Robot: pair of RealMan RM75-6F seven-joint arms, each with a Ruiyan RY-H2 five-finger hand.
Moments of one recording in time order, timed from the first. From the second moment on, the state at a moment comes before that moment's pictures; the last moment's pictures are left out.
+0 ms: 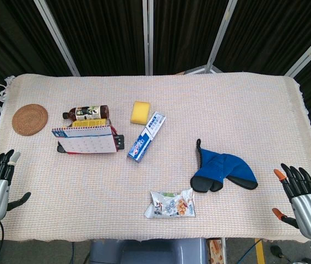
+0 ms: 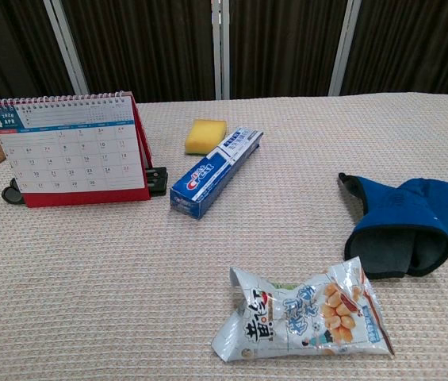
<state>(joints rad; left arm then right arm) -0.05 -1.17 -0.05 -1.87 1.52 1.57 0.36 0.02 -1.06 -0.01 -1.59 -1.75 1.63 -0.02</state>
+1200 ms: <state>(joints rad) -0.16 -1.21 -0.15 -1.93 1.12 1.29 0.25 0.02 -1.04 -0.01 -1.61 -1.75 1.64 0.01</state>
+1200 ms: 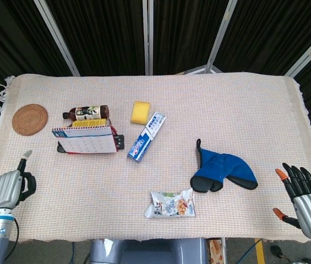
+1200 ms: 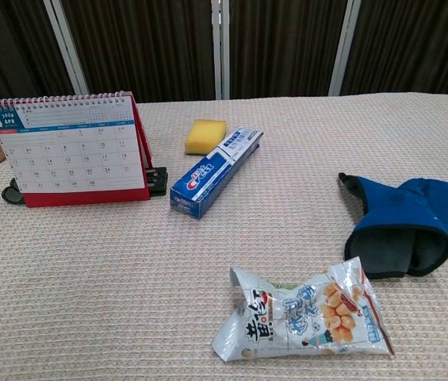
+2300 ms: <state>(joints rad) -0.47 -1.42 -0.22 -1.73 0.60 1.07 0.44 0.03 -1.05 -0.01 -1.60 -1.73 1.62 0.02</state>
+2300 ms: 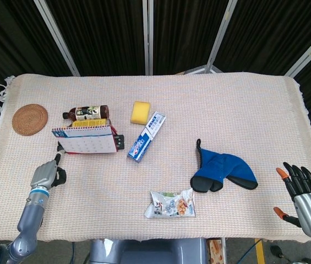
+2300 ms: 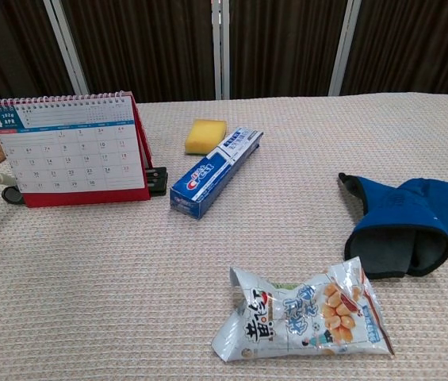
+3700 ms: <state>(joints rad) -0.51 -1.34 -0.23 -1.91 1.13 1.38 0.47 0.02 -1.04 -0.01 -1.60 -1.72 1.64 0.02</state>
